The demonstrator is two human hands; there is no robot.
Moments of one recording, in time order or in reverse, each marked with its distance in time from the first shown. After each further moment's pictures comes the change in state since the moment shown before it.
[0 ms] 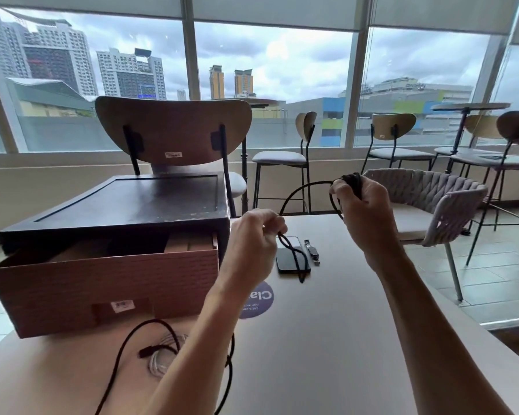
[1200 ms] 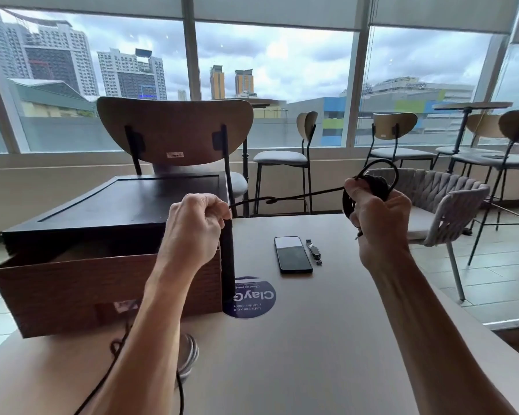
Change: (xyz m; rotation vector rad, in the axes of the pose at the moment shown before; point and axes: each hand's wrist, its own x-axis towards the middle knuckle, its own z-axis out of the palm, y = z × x) left_hand 0.013 -0.027 -0.070 0.165 0.146 -0.094; right_hand -0.004 -0.005 -0.001 0.547 0.226 0.296
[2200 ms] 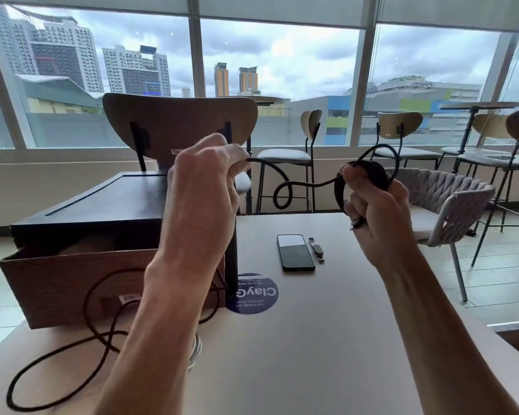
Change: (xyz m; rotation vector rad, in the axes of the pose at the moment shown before) left_hand -0.012 0.061 -0.026 0.165 0.278 0.483; right_hand -0.007 -0.010 0.002 0.122 -0.319 -0.032
